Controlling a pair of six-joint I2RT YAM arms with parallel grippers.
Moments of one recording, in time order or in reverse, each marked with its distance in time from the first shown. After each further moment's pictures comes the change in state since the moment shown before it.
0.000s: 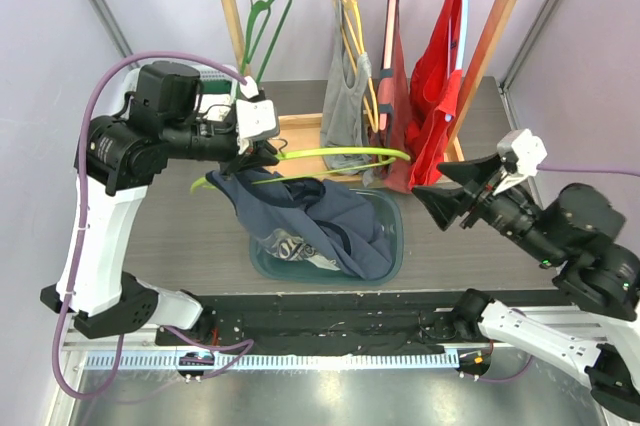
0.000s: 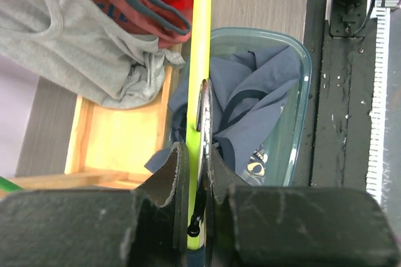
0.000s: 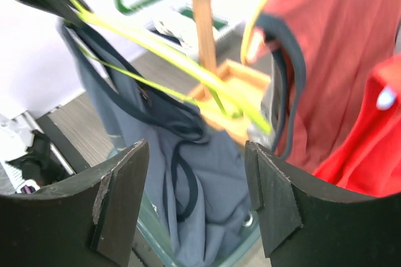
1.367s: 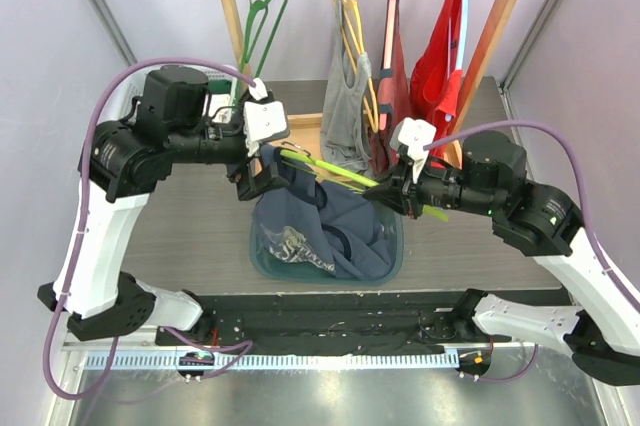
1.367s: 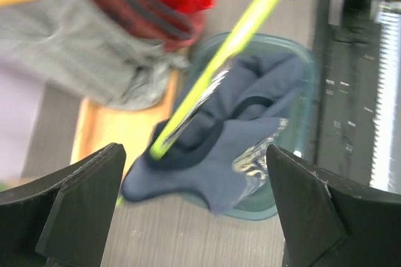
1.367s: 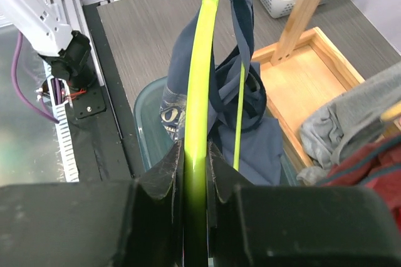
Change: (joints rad) left arm -0.093 -0.007 -0.017 0.037 -0.068 -0.036; right arm 0.002 0.330 0.168 -0.102 -0.410 -0.241
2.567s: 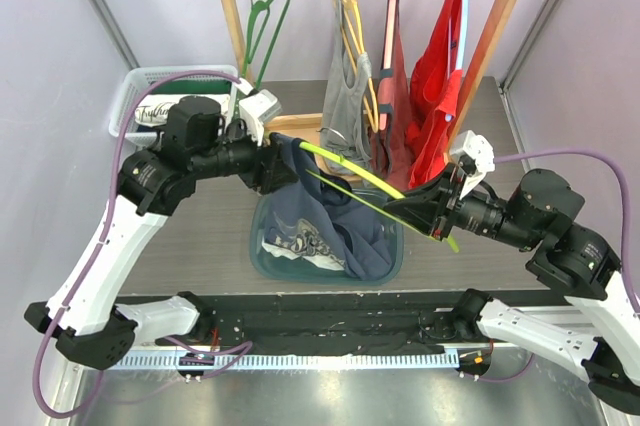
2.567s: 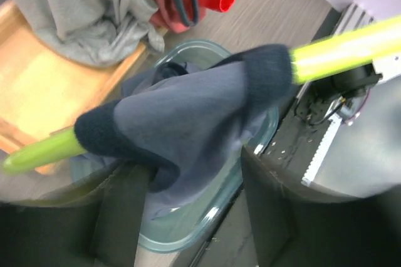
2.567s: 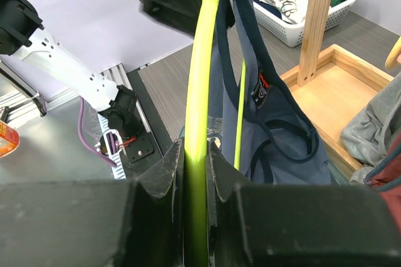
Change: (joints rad) left arm 0.053 -0.217 -0.561 0.457 -0.129 -0.657; right arm -0.002 -0.252 -0.187 0.160 0.043 0.311
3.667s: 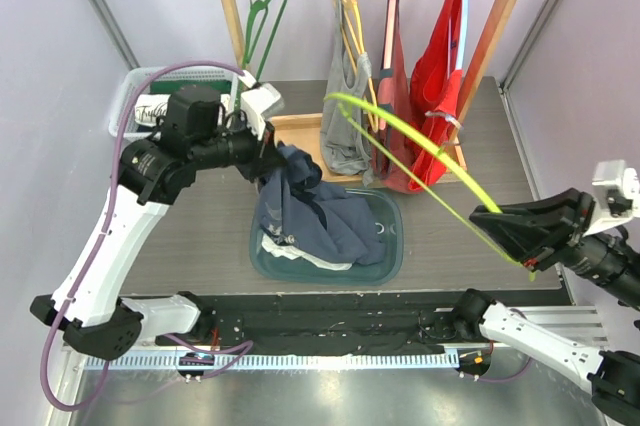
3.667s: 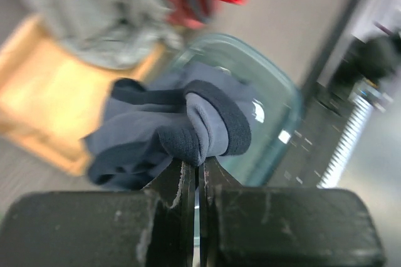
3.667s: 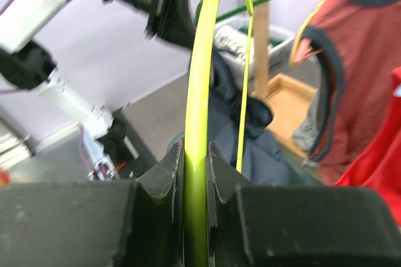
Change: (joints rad) left arm 0.029 0.061 0.091 -0.059 -0.052 0.118; right arm 0.000 -0.153 0.302 -0.317 0.173 0.008
